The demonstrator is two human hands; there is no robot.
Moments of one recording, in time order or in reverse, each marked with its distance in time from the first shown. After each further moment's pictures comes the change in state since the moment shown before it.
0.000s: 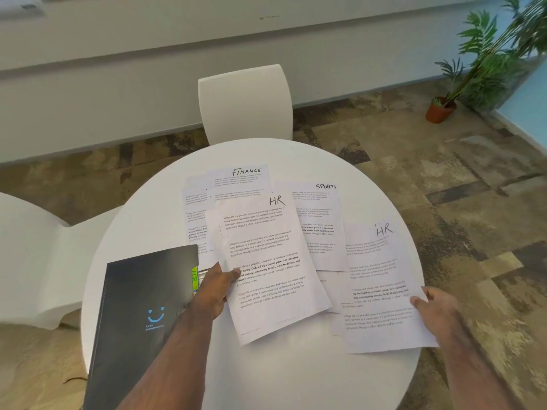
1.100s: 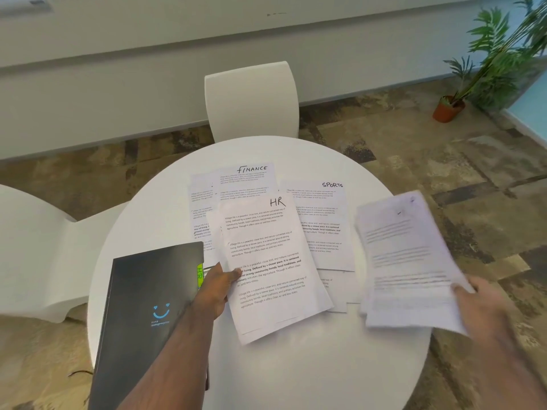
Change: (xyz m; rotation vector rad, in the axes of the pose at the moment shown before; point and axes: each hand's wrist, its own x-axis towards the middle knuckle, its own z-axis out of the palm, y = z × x) left_hand -0.001 -0.003 -0.012 -0.019 0.008 -0.001; right_hand -0.011 -0.012 -0.044 0.138 0.212 -0.044
